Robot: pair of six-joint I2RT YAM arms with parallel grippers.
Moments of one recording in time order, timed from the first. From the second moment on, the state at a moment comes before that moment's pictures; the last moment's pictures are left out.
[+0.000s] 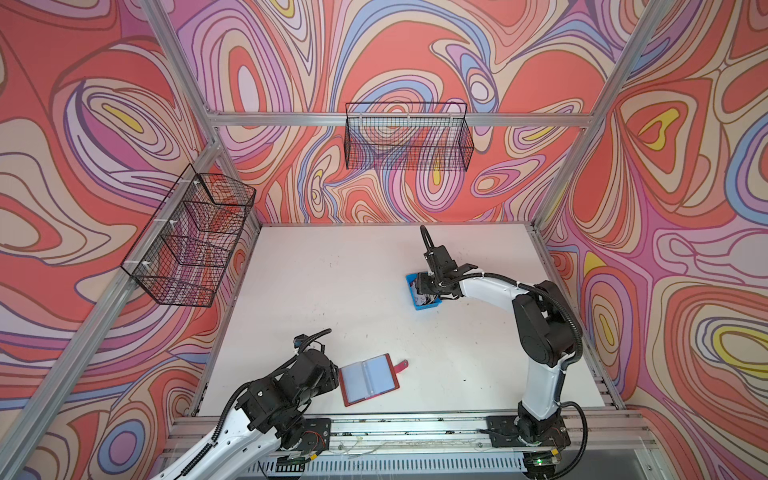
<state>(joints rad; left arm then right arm) -0.75 0.41 0.37 -0.94 -0.20 -1.02 0.49 1.93 1.31 -0.36 0.04 0.44</state>
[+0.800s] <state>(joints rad) -0.75 0.41 0.37 -0.93 -0.19 -1.02 0.44 1.85 1.21 -0.26 -0.08 0.46</state>
